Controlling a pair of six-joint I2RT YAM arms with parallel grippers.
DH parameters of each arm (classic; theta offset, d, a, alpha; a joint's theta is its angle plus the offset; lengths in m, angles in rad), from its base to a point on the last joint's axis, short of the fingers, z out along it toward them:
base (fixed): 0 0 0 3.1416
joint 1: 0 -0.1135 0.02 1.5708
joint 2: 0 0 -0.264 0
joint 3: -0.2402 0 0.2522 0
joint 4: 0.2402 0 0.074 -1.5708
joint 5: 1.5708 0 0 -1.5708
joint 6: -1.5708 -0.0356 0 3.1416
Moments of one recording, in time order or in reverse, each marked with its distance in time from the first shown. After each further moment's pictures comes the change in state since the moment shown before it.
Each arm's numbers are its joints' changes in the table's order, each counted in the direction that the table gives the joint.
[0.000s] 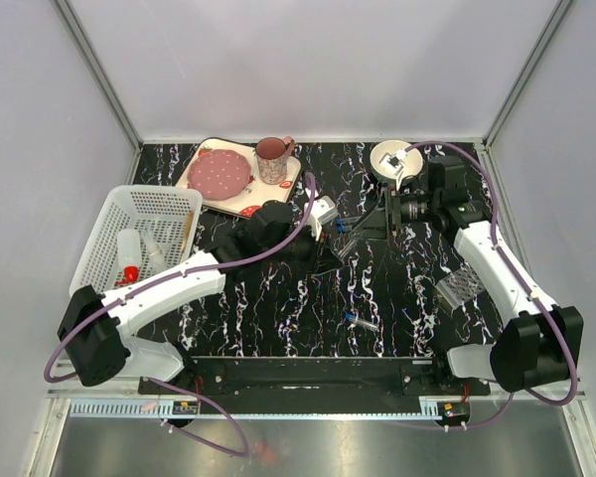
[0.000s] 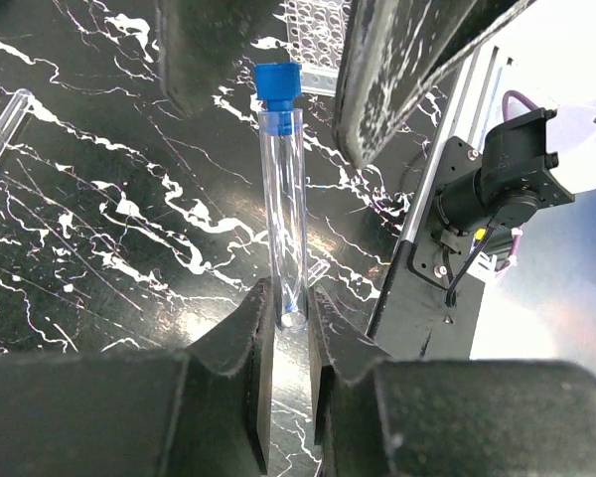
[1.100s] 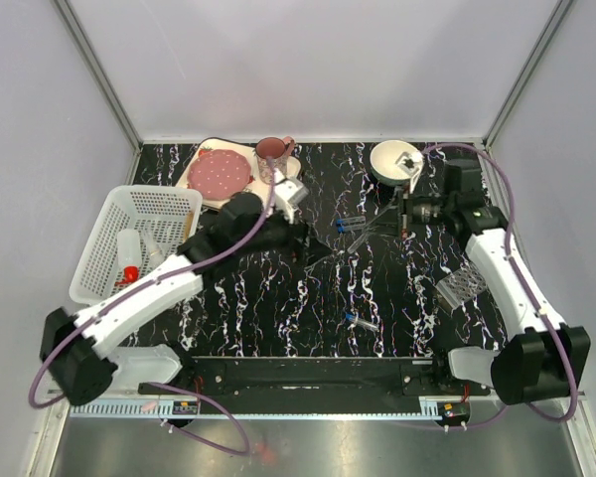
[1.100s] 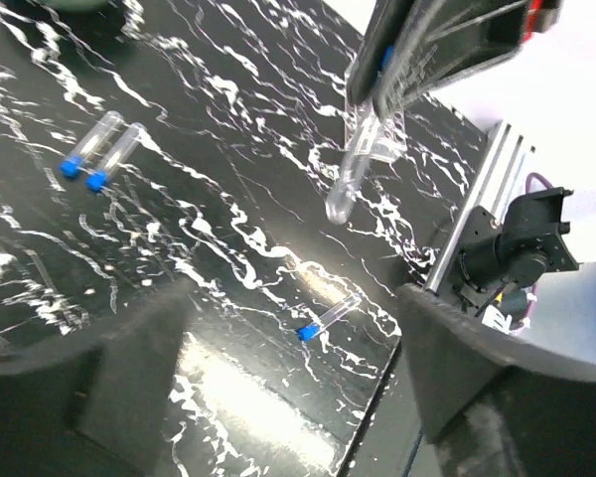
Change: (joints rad) left arm -0.094 -0.090 0.011 0.019 -0.042 0.050; right arm 0.043 -0.054 0.006 0.106 0.074 0.137
